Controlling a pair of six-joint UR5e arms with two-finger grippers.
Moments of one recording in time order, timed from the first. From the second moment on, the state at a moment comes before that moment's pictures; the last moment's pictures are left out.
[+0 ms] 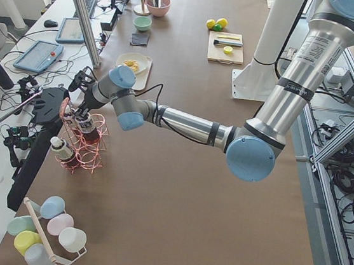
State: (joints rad) left arm -1.31 -1.96 -1.35 -2.46 -1.91 -0.75; right arm 1.35 -1.43 1.67 -1.39 2.17 0.08
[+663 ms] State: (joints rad) left arm -1.40 -1.94 -1.63 -2.26 -1.94 -0.62; right arm 1.35 -1.43 1.67 -1.39 2.17 0.08
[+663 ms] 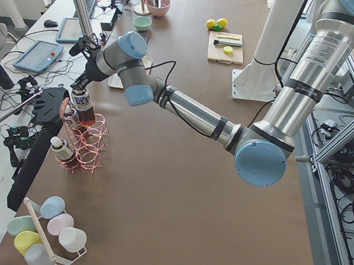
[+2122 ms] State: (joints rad) left arm -0.58 -2.11 -1.85 -2.14 -1.61 -0.63; right arm 1.19 -1.14 1.67 -1.39 2.24 0.10
